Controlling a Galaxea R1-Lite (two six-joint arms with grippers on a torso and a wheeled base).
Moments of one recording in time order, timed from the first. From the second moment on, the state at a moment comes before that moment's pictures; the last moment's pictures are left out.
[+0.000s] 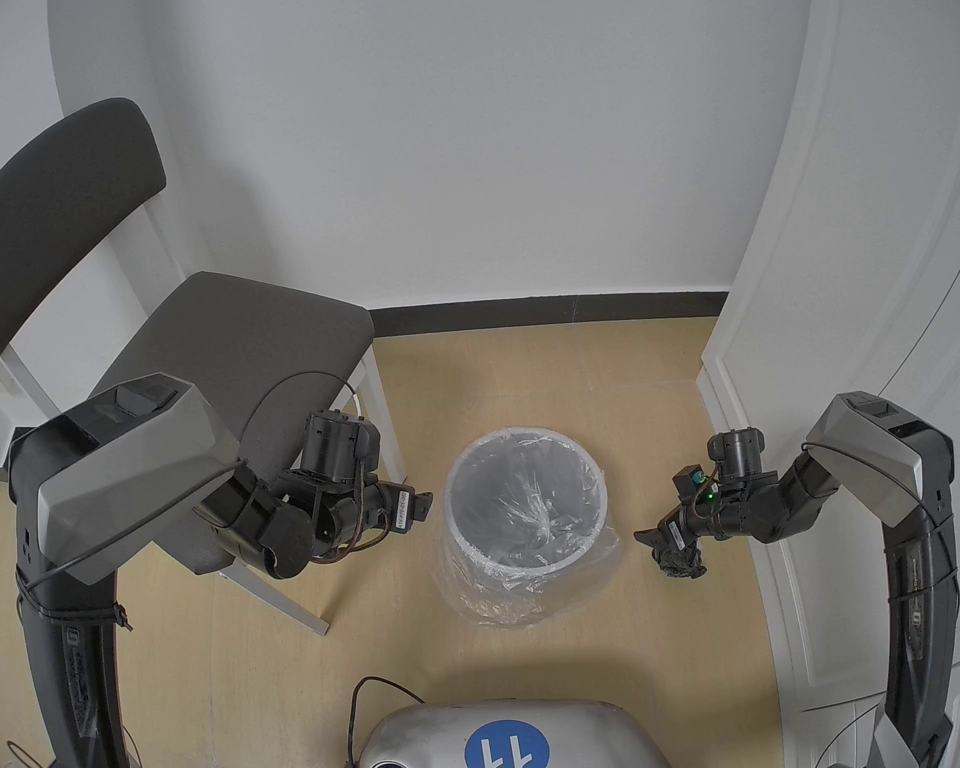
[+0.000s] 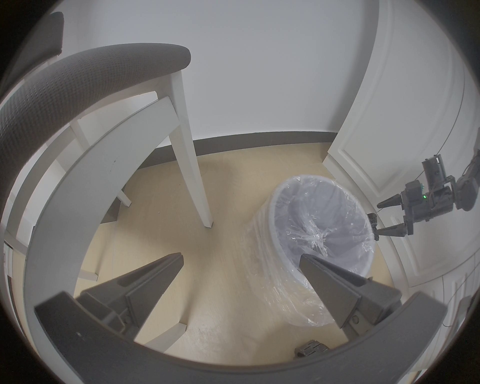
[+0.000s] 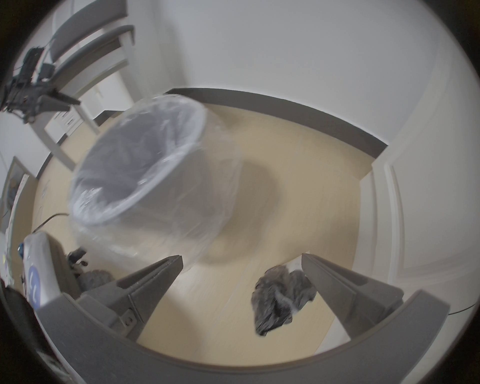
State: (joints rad) left arm -0.42 2.29 -1.07 -0.65 0.13 -0.08; right arm 0.14 2.49 -1.23 -0.55 0.17 -0.43
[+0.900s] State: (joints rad) left arm -0.42 2.30 -1.07 -0.66 0.12 -0.08; right arm 0.22 2.60 -1.59 -0.15 0.22 -0.52
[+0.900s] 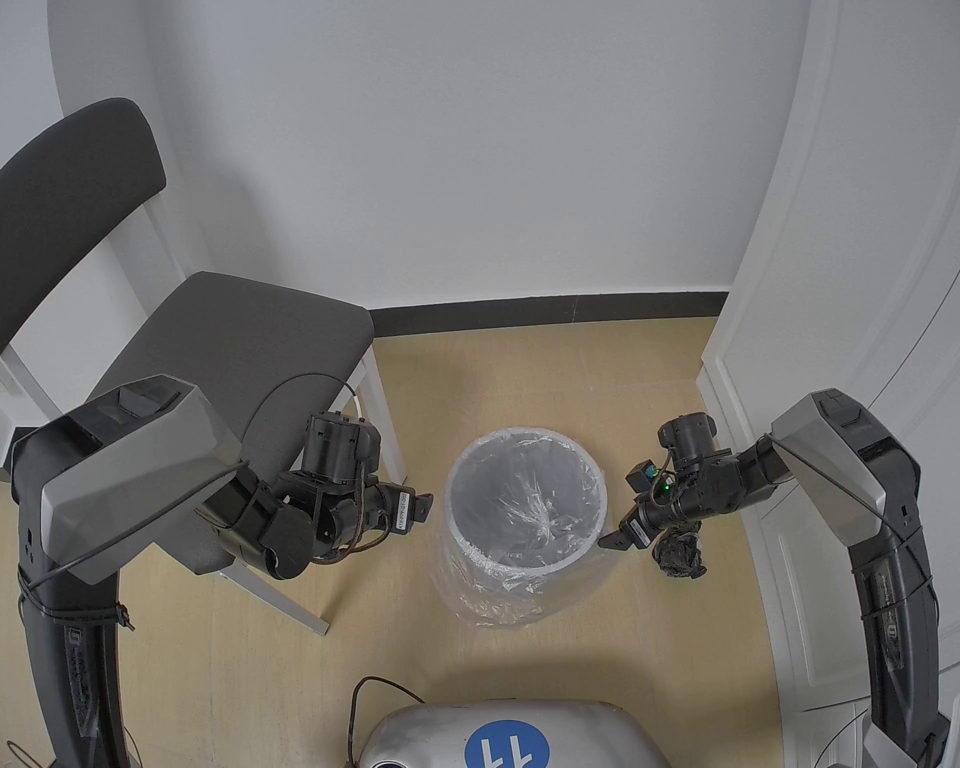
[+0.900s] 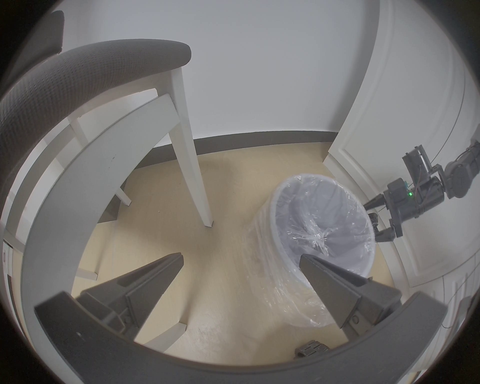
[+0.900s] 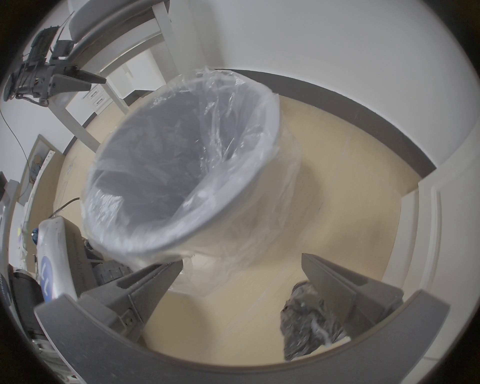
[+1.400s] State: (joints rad) left arm -0.42 2.31 -1.08 -0.67 0.12 -0.08; right arm 0.20 2.83 -1.90 -0.12 0.19 -0.61
